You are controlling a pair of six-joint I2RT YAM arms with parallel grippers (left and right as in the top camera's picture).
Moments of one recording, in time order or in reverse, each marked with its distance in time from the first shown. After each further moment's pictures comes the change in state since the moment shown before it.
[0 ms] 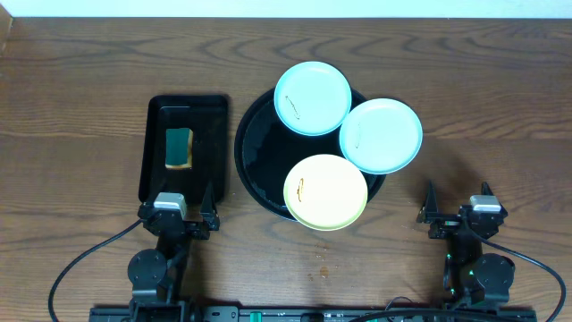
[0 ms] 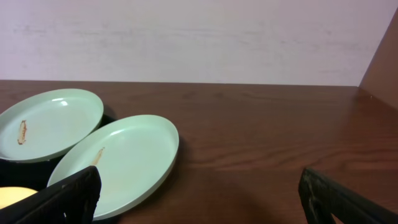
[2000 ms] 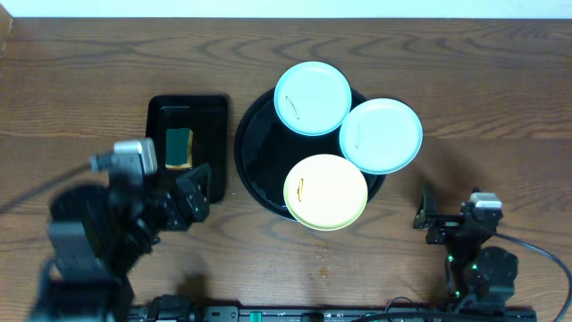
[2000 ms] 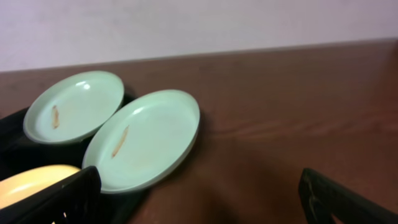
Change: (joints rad) left arm 0.000 0.718 1.145 -0.908 0.189 -0.181; right arm 0.000 0.062 0.108 -0.187 -0.058 0.121
